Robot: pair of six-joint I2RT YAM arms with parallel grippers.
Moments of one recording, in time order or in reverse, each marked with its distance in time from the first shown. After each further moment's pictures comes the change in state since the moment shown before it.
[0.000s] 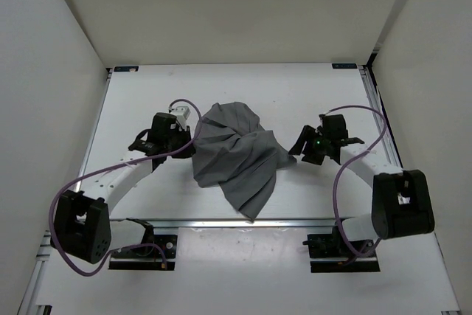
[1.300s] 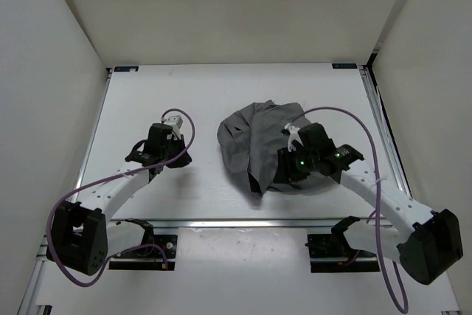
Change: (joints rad) left arm 0.023 -0.089 -0.130 0.026 -0.010 -0.105; right arm 0.406 -0.280 0.119 -0.327 -0.111 -0.261
